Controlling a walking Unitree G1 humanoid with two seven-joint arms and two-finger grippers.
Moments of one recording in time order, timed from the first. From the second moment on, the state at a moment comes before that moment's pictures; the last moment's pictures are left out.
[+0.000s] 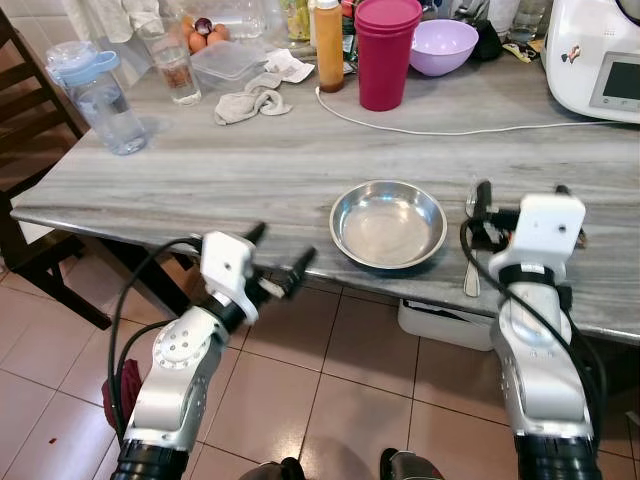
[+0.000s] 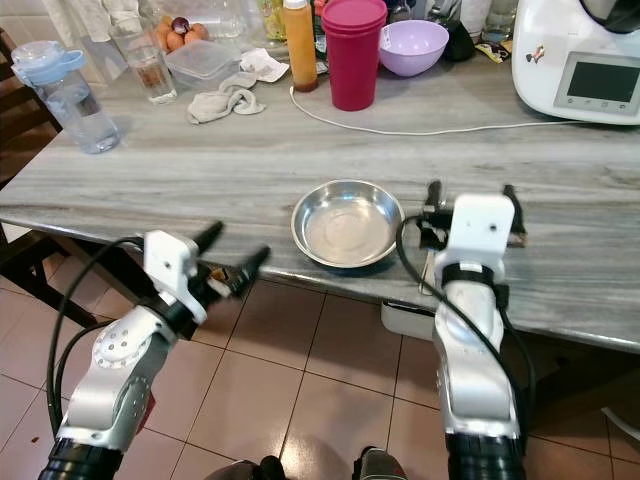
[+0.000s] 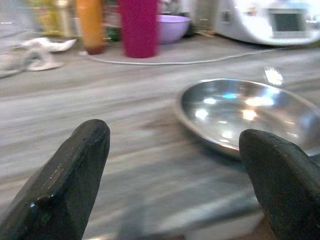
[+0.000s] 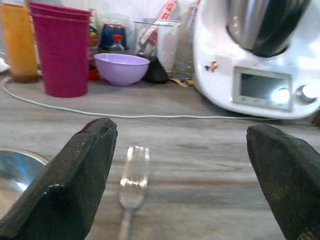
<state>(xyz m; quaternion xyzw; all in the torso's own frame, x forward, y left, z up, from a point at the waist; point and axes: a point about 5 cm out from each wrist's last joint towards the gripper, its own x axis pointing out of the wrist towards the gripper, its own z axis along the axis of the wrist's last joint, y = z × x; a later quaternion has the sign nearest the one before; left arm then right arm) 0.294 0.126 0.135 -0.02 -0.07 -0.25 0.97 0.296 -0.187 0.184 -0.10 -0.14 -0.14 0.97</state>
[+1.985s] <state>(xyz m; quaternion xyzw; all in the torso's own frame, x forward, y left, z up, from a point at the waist) 0.283 0.136 0.113 -0.02 -0.02 -0.14 0.99 0.285 -0.160 0.145 0.00 -0.05 -0.05 1.00</state>
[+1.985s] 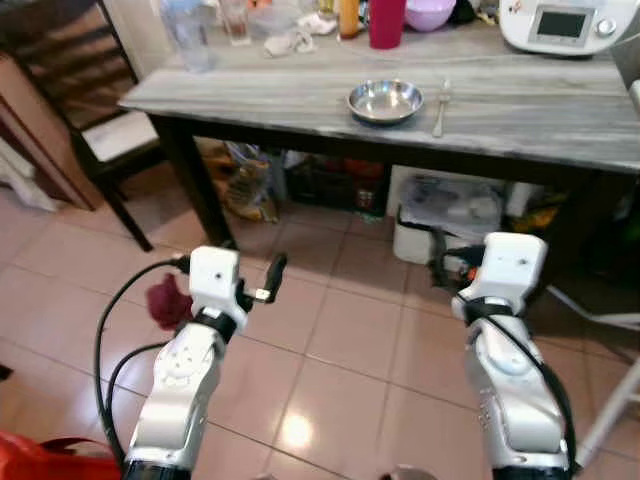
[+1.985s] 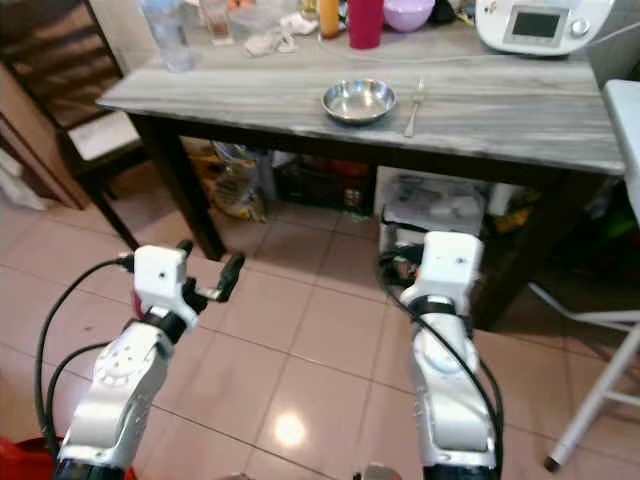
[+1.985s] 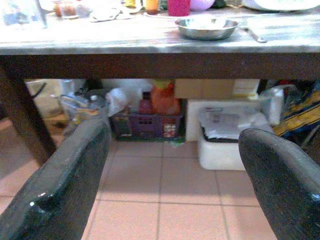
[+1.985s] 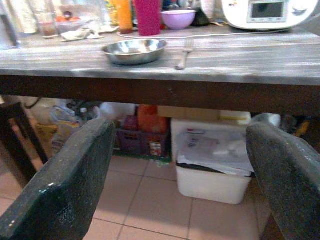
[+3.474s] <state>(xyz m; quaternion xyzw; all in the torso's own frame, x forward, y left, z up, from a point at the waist) 0.283 0.115 0.107 -0.07 -0.01 -0.18 0.98 0.266 -0.171 0.134 -0.03 -0.04 -0.01 1.00</state>
